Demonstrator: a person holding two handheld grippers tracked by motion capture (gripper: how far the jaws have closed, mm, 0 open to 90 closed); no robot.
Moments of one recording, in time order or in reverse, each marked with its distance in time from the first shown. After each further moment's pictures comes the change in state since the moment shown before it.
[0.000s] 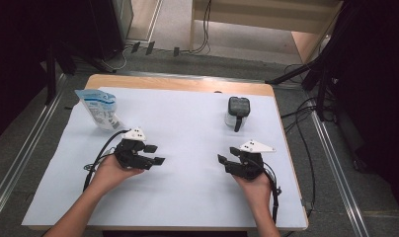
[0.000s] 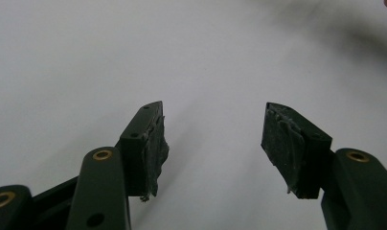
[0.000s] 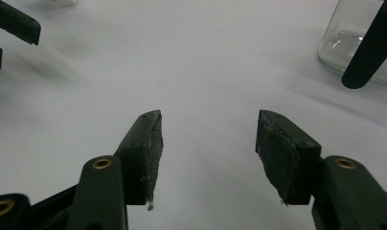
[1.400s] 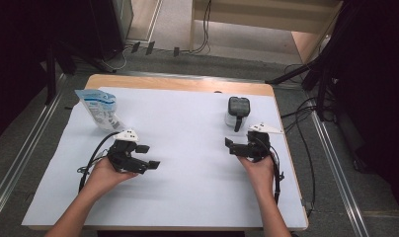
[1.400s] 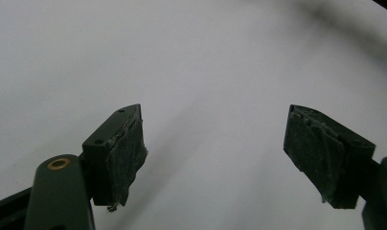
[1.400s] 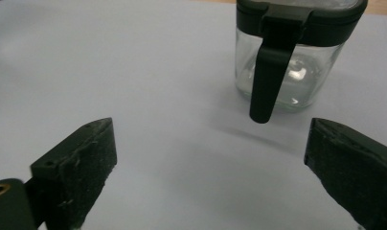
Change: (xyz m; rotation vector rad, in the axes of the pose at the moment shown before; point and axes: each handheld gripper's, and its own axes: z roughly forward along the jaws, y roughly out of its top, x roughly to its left) left arm 0.000 -0.009 -0.017 -0.017 -0.017 -0.053; right arm -0.043 0.033 0.014 -0.013 -0.158 0.123
